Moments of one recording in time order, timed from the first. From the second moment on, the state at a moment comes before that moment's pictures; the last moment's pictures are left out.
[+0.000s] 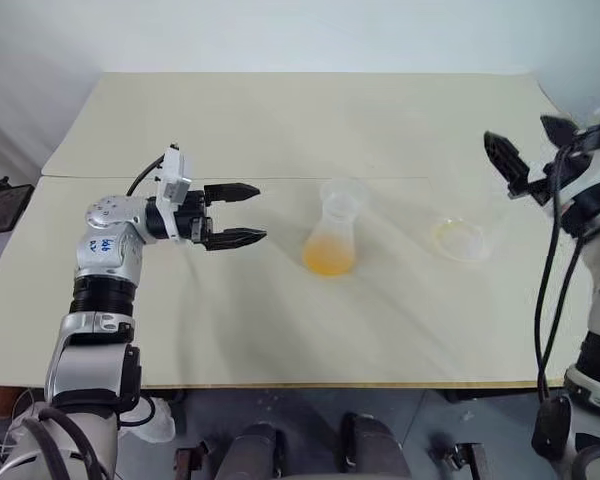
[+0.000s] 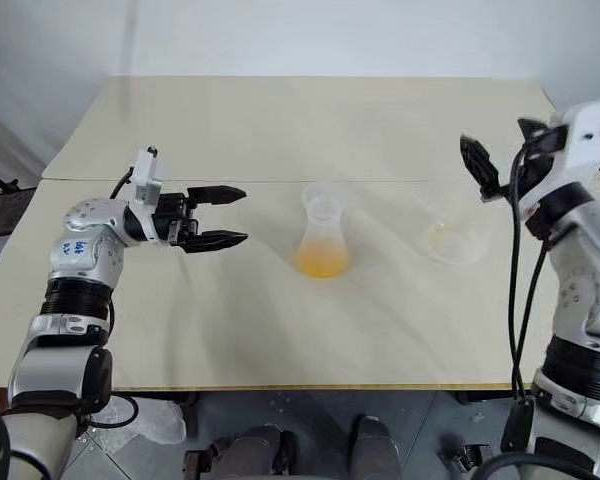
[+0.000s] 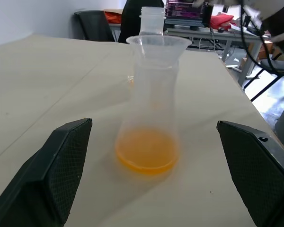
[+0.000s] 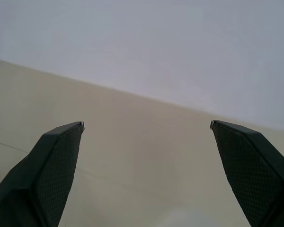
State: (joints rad) left arm -0.85 0.54 0.10 0.60 -0.40 0.13 -1.42; right arm -0.59 -0.66 -0.46 -0.28 0.47 0.63 0.56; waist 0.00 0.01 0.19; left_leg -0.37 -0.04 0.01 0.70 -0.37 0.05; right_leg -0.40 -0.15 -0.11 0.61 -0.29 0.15
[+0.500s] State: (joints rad) left arm -0.67 0.62 0.18 0.51 -0.45 0.11 -1.43; right arm 0.15 -0.75 -0.60 -0.71 0.76 0.63 0.90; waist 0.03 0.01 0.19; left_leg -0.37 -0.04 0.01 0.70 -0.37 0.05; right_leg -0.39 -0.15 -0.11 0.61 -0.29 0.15
